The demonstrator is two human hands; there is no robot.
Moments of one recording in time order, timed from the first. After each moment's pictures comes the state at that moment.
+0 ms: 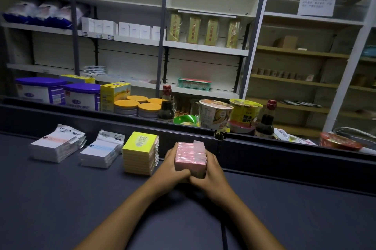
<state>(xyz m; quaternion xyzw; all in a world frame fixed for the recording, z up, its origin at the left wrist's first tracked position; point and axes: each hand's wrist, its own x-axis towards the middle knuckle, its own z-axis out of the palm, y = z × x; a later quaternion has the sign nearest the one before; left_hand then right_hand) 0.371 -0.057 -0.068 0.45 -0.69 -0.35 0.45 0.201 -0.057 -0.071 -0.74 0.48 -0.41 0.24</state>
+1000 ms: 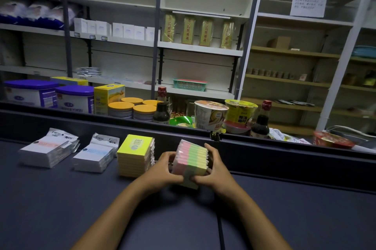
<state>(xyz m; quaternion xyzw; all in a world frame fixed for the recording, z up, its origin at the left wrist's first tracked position) 0.388 -0.062 -0.062 0.47 -0.68 -0.41 0.39 0.176 -0.069 -0.061 -0.68 0.42 -0.43 0.42</state>
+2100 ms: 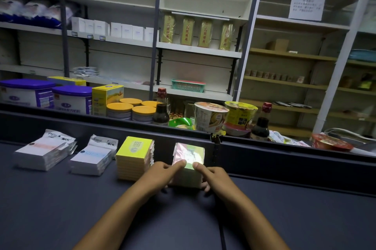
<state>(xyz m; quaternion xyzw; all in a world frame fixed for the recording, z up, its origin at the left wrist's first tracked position) 0.381 -0.055 -0.049 0.59 -0.59 -0.38 0.38 0.187 -0.059 -0.053 -0.63 0.55 -0.38 0.40</state>
